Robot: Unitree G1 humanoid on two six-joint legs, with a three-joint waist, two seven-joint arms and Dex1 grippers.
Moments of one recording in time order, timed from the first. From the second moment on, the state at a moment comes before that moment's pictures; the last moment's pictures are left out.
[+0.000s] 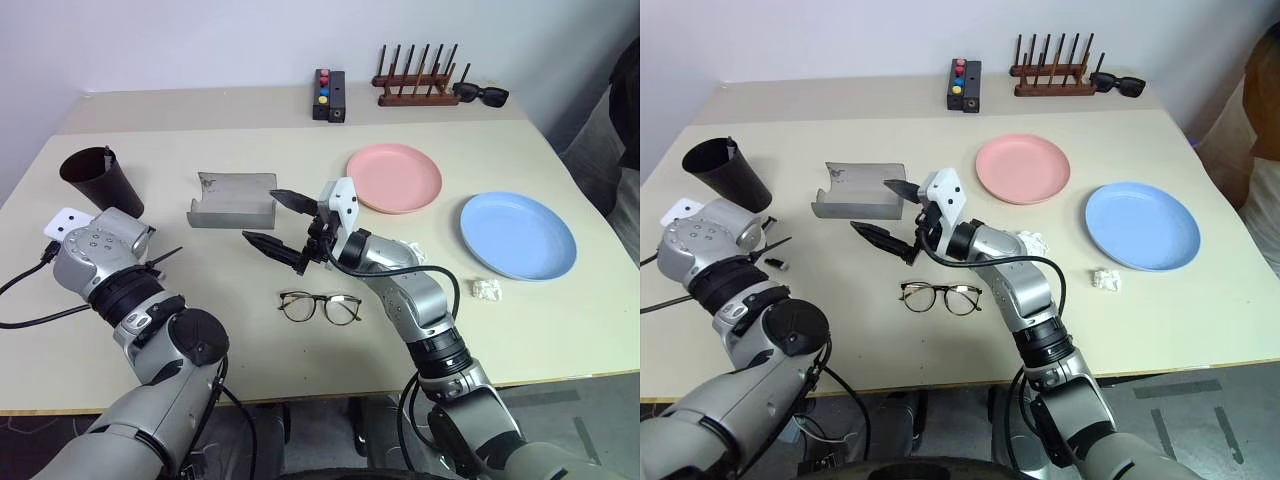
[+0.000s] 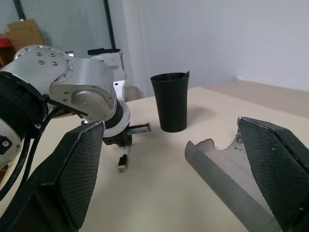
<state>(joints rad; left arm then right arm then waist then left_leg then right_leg) -0.95 0.15 1.04 0.18 -0.30 1.12 0.94 -0.56 -0.03 0.23 0.04 0.33 0.25 0.75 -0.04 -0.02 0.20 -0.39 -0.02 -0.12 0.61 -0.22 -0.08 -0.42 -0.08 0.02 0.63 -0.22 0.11</state>
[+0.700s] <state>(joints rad) -0.80 0.53 0.41 0.24 -0.07 0.09 0.21 -0.56 -0.02 0.23 0.04 0.33 0.25 0.77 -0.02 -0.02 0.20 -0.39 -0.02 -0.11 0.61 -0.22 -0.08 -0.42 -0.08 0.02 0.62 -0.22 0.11</state>
